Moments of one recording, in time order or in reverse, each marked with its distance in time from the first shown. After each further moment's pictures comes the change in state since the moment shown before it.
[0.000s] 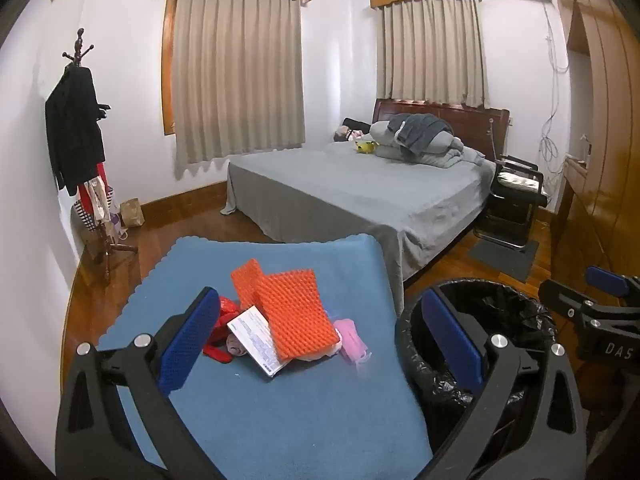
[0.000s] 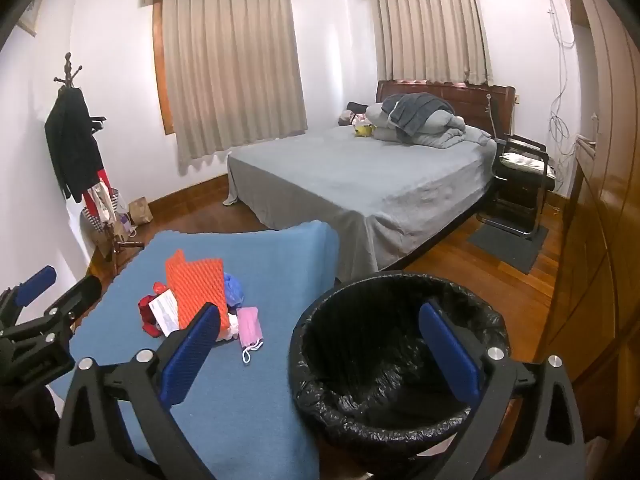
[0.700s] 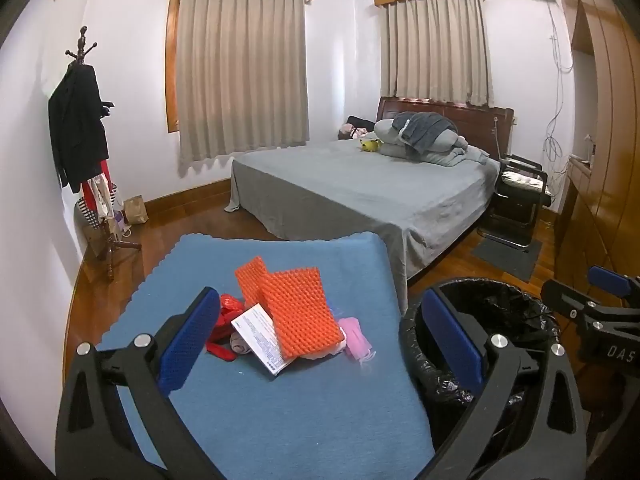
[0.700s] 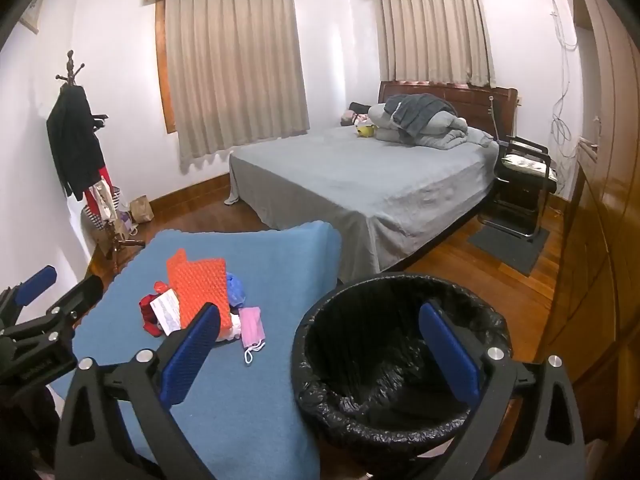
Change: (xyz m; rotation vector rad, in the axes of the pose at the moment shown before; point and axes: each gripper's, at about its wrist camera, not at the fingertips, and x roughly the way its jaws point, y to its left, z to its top) left arm 0.000 0.005 -0.004 0.004 0.004 0.004; right arm 0.004 0.002 0.001 -0.004 0.003 0.003
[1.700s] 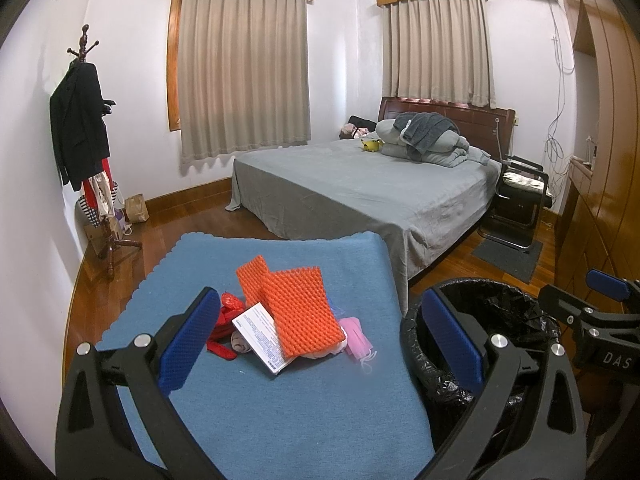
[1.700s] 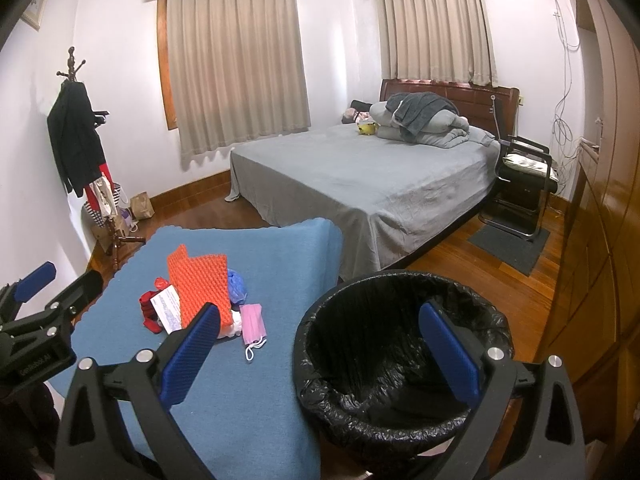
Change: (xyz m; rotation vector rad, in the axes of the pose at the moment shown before) left arm 0.004 0.003 -0.002 -0.001 0.004 0.000; right arm -0.002 0.004 0.000 -0.006 0.005 -0.001
